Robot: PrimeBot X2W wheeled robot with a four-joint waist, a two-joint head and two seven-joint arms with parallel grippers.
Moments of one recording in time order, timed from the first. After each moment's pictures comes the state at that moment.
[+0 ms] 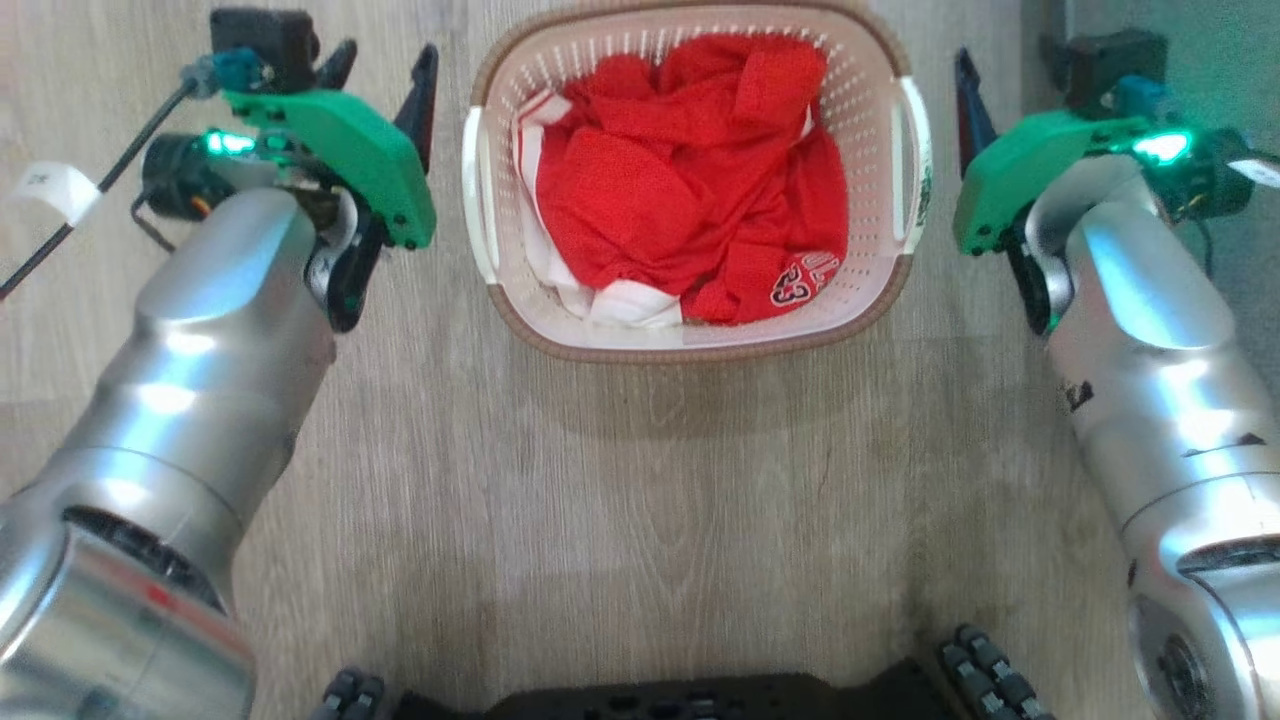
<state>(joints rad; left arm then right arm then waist) -1.12 0.13 -0.96 1.16 -0.99 -0.10 -0.25 -0.99 -0.07 0.07 1.08 0.04 0.14 -0.25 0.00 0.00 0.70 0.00</state>
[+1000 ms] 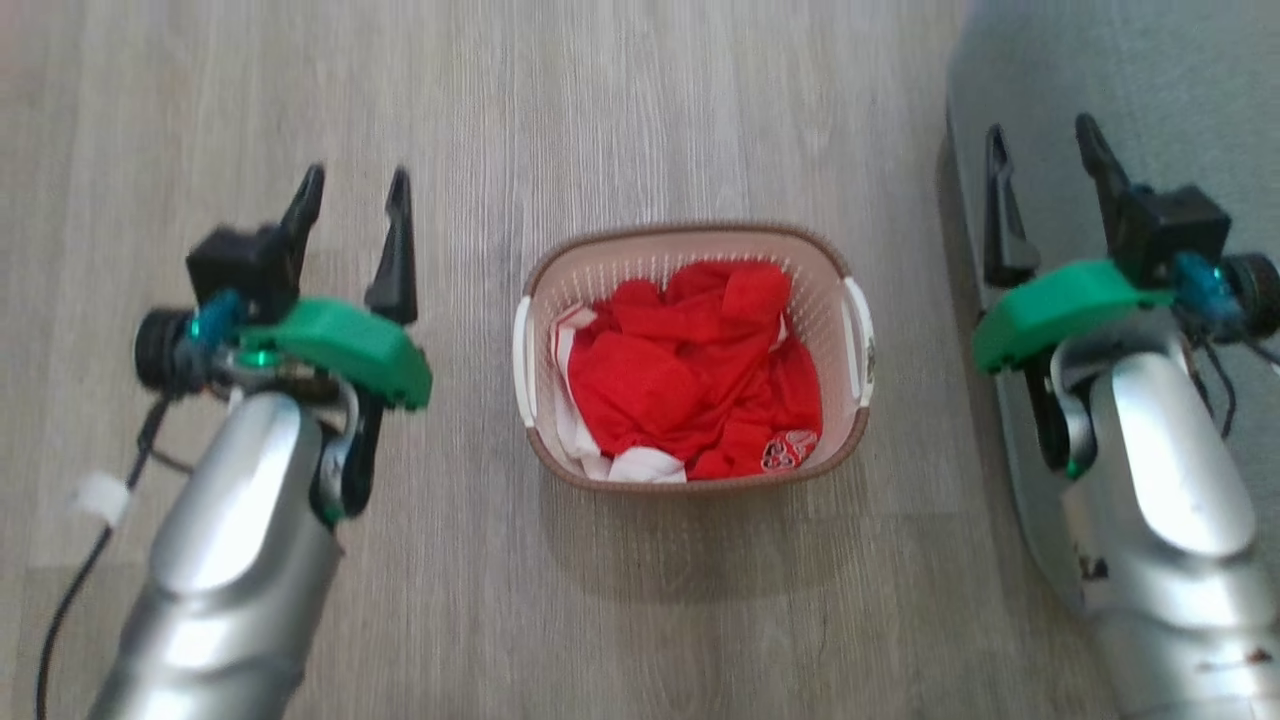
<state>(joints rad) -0.55 0.18 -0.38 0.48 -0.43 0.04 -0.25 -0.56 -0.06 0.01 0.46 0.06 0.14 -0.25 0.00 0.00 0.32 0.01</state>
